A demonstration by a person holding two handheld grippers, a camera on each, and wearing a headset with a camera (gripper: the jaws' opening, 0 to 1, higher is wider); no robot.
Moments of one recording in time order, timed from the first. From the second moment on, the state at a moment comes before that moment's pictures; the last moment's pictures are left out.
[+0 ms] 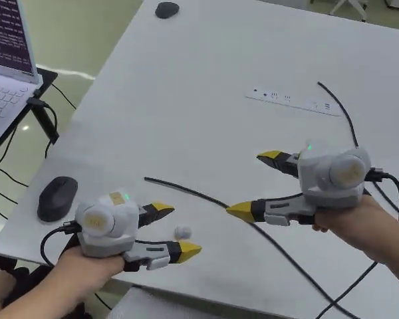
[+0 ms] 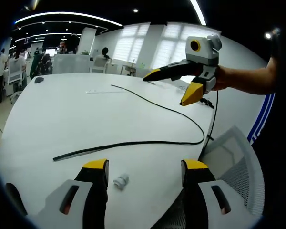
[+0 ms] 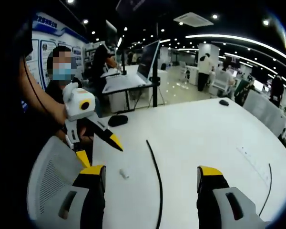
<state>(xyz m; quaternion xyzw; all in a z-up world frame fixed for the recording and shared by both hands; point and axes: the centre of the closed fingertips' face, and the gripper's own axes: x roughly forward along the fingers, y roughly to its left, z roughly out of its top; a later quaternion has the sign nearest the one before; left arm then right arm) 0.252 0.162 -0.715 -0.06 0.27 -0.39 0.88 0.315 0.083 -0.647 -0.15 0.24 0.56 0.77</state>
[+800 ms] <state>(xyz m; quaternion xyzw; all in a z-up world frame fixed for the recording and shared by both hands) 0.215 0.187 -0.694 -0.06 0.29 -0.34 0.89 0.235 -0.050 -0.684 -0.04 0.30 0.44 0.84</state>
